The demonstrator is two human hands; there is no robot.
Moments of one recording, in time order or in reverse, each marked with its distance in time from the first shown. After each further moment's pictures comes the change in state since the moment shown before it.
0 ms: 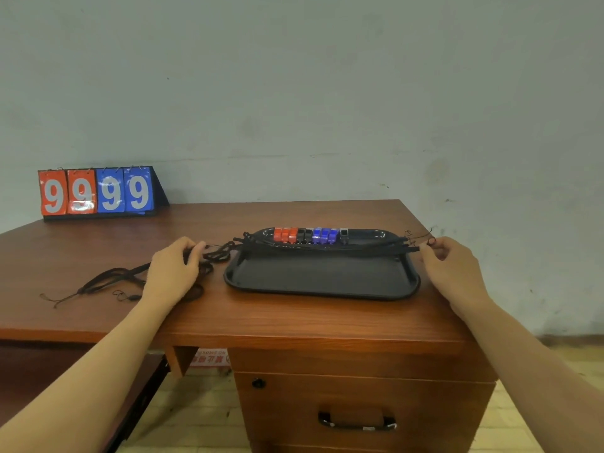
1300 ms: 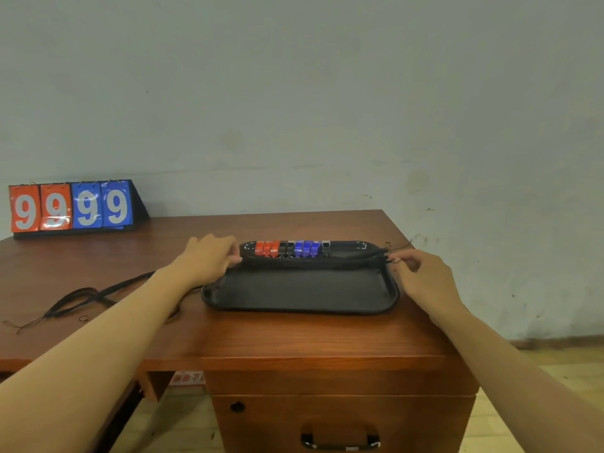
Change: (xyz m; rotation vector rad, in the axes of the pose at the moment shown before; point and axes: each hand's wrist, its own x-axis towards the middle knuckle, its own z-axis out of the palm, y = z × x) left_hand 0.049 0.085 0.027 0.462 -0.438 0.310; right_hand 0.010 0.007 0.001 -0.067 -0.100 -0.145
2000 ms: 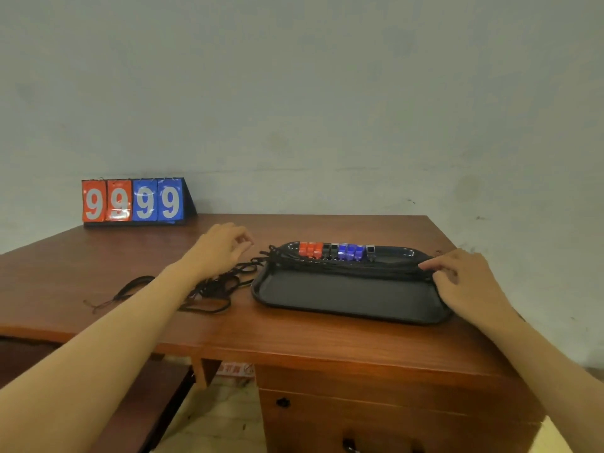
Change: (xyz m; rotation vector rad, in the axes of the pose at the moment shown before) left_hand -0.025 -0.069 -0.016 -0.198 0.166 -0.021; right_hand 0.007 -0.017 0.006 -0.263 -0.137 -0.264
